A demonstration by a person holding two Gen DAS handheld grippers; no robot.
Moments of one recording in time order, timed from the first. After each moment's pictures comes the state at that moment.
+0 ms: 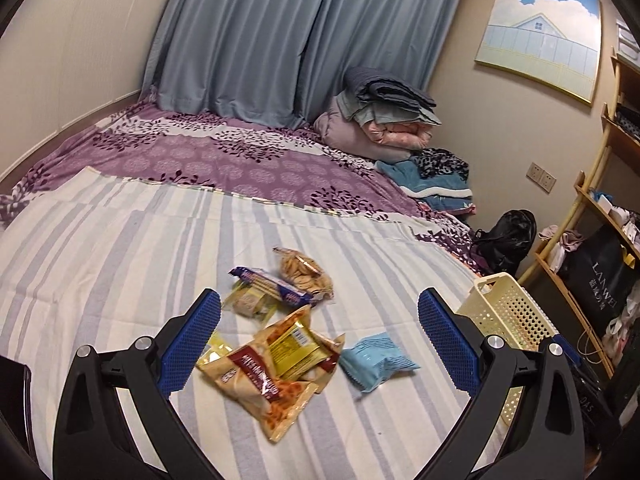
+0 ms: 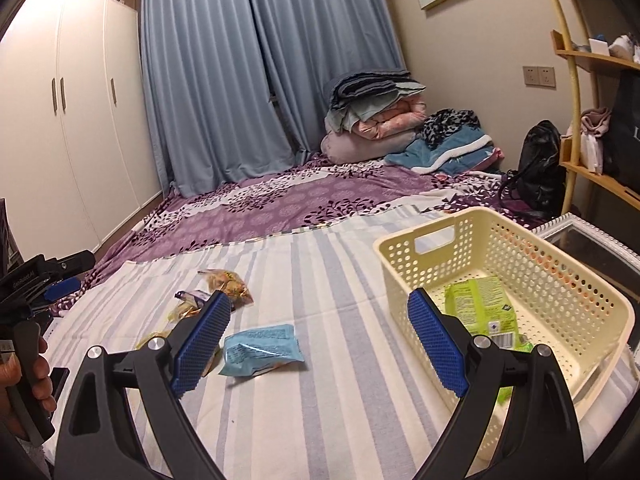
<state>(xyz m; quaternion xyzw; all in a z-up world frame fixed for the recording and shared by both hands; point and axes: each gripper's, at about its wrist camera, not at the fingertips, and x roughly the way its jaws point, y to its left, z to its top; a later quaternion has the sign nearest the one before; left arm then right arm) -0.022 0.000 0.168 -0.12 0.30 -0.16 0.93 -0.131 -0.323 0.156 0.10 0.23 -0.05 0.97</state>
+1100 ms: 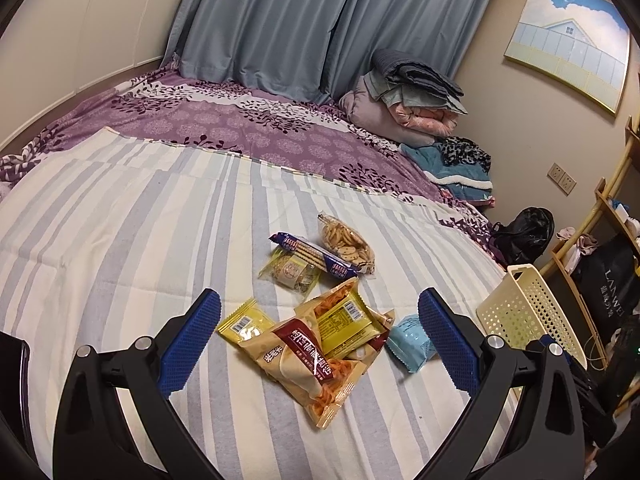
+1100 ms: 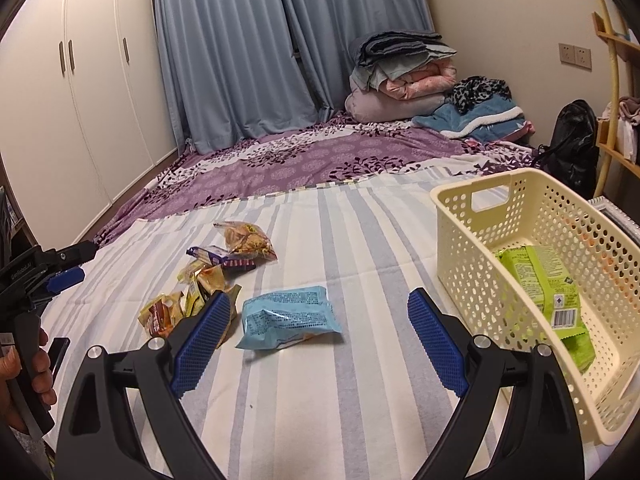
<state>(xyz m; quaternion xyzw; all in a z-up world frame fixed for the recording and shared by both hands) -0.004 0.034 0.122 -0.14 0.35 -0.14 0.91 -0.091 -0.292 0.115 0.09 0.31 -0.01 0.95</state>
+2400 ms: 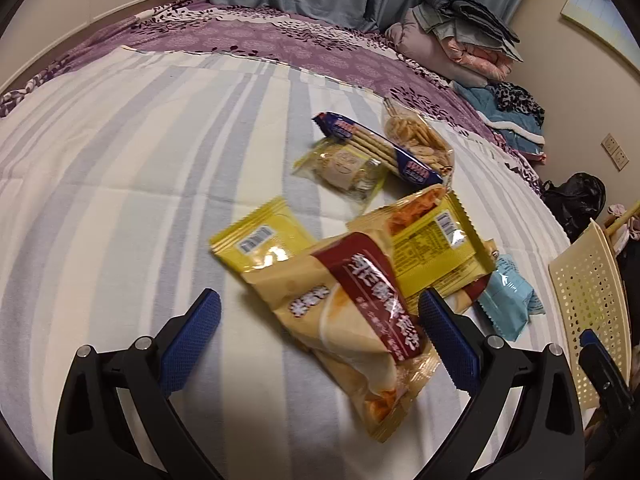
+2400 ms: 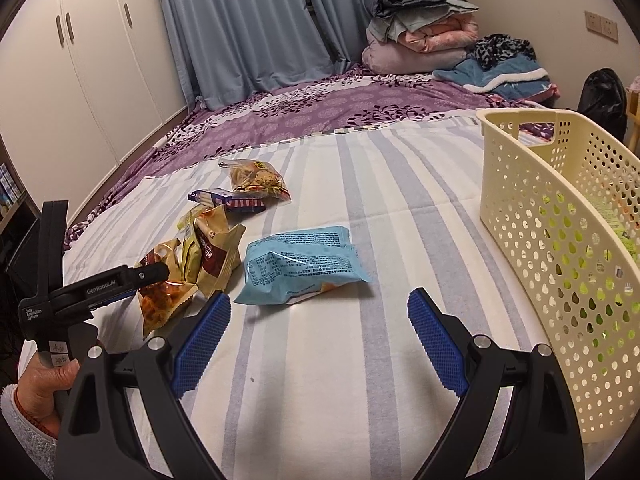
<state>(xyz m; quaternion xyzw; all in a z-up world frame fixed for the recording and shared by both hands) 0.028 0.015 0.014 -0.13 0.47 -0.08 0.87 -0.071 -0.279 0.064 0.10 0.37 0.03 0.92</state>
